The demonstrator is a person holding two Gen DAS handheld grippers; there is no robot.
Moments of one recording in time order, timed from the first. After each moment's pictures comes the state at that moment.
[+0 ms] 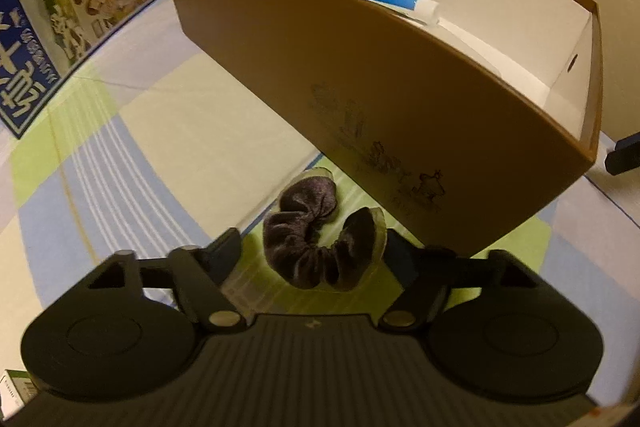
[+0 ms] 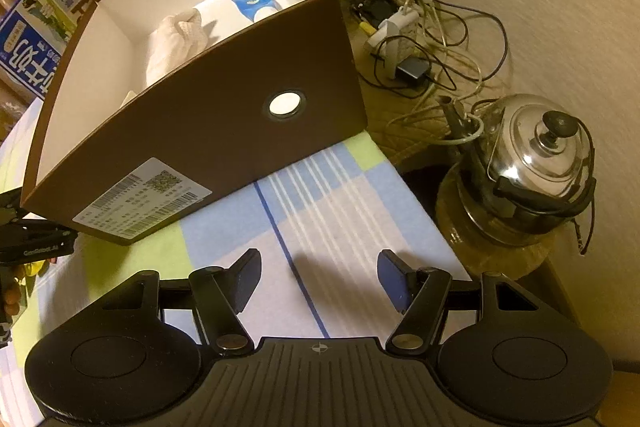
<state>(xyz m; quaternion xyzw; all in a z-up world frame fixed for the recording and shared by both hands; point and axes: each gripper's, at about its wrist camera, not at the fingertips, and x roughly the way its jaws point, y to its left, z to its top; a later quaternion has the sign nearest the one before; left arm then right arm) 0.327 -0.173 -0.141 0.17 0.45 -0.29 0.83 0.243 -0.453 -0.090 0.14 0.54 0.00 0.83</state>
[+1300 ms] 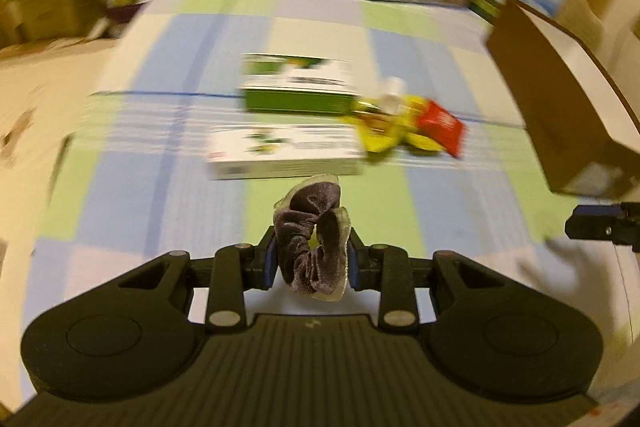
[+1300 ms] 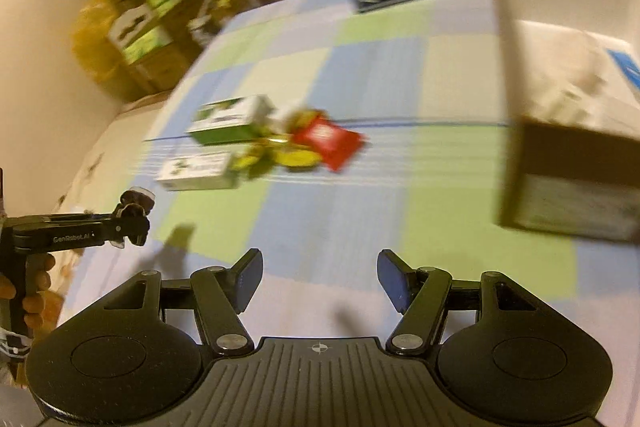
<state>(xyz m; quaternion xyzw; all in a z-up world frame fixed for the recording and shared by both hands) 0.114 0.080 -0.072 -0.10 0.46 0.04 0.88 0.208 -0.220 -0.072 0.02 0.48 0.36 0.80</state>
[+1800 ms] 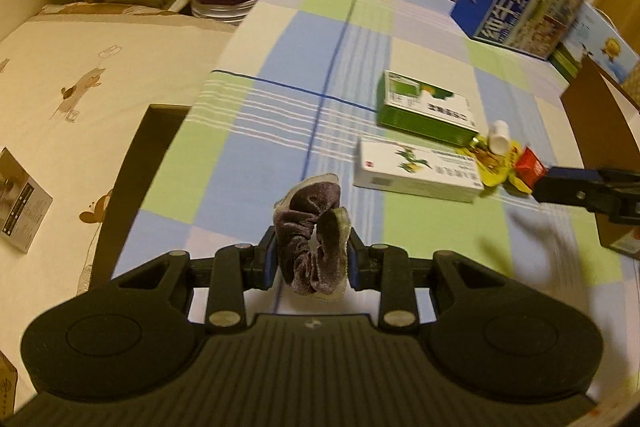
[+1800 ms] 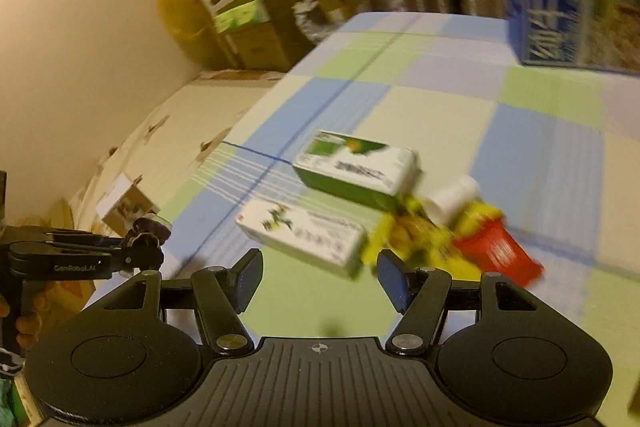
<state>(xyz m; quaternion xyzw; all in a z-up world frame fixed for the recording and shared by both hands) 0.087 0.164 -0.073 -0.16 0.45 0.13 0.87 0.239 -0.065 -0.086 -0.06 0.43 0.48 0.76</state>
